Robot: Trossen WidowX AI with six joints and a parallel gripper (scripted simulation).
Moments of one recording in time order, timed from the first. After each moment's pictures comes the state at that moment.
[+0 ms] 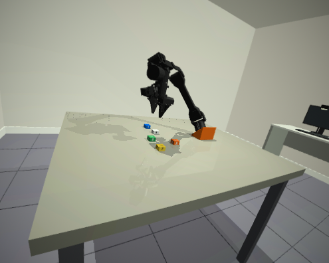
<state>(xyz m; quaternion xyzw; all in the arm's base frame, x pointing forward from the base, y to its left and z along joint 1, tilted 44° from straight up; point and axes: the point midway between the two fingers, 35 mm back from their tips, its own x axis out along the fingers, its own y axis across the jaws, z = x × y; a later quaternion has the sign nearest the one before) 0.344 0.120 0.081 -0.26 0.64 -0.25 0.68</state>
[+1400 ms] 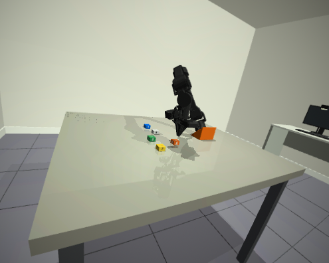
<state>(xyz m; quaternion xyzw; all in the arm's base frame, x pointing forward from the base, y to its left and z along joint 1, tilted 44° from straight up) 0.242 0.109 -0.027 -0.26 0.64 -0.25 0.68</state>
